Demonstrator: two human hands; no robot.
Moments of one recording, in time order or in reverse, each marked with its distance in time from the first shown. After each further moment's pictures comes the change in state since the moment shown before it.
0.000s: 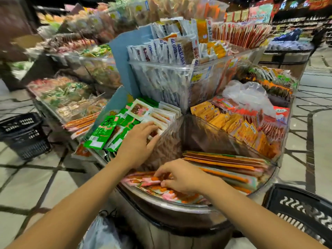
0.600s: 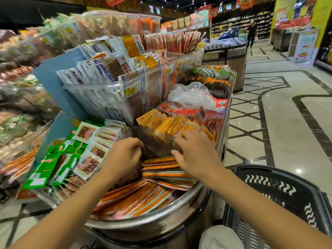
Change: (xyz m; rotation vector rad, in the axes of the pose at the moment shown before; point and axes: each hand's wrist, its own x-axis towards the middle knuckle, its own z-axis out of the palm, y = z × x) left_hand 0.038 0.094 0.035 0.005 -0.088 0.176; right_hand -0.119 0.072 -0.065 -0.349 0.700 0.362
